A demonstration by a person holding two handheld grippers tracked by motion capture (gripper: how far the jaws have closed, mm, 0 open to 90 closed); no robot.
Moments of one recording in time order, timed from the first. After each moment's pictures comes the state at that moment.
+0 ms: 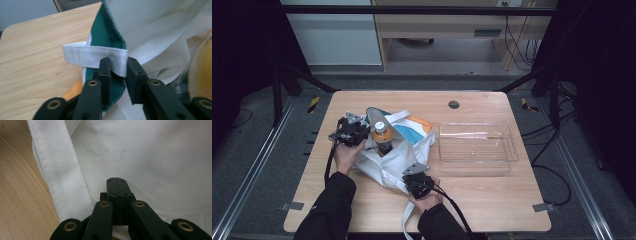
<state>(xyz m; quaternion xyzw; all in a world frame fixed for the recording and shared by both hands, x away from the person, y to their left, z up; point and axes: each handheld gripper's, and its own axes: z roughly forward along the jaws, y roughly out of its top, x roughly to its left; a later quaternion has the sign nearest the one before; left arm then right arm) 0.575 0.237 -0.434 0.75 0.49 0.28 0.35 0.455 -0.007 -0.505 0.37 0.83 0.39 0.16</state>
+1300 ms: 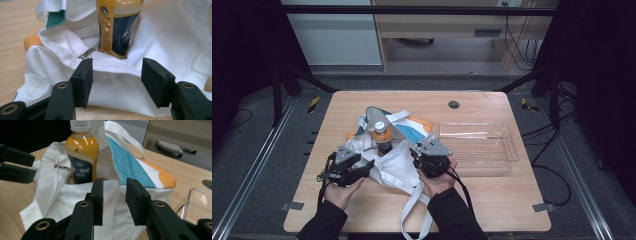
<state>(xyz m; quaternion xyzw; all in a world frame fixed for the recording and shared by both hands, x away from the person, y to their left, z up) 0.454 0.227 -0.437 0.75 0.48 0.23 0.40 0.467 -0.043 -0.419 0.37 0.75 0.48 0.28</state>
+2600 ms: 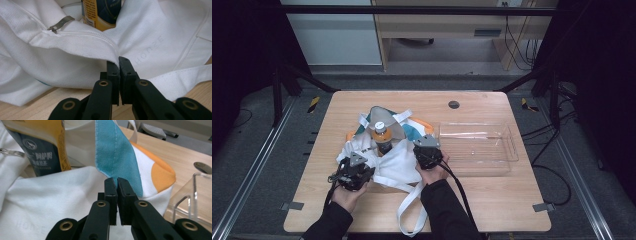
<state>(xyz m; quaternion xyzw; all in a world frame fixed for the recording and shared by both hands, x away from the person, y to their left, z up) 0.455 0.214 -0.459 0.79 0.47 0.20 0.33 0.510 -0.027 -0.457 0.42 0.75 0.41 0.30</state>
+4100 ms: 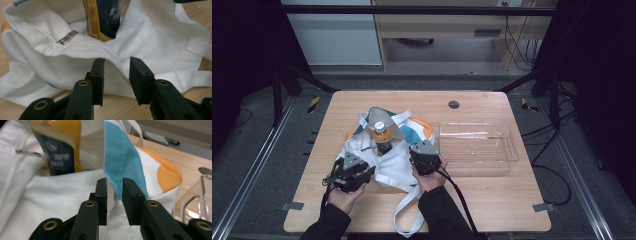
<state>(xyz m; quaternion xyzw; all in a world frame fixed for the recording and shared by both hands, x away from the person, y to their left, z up) 0.441 0.221 -0.443 0.77 0.46 0.23 0.37 0.490 -0.022 -0.454 0.40 0.74 0.44 0.31</state>
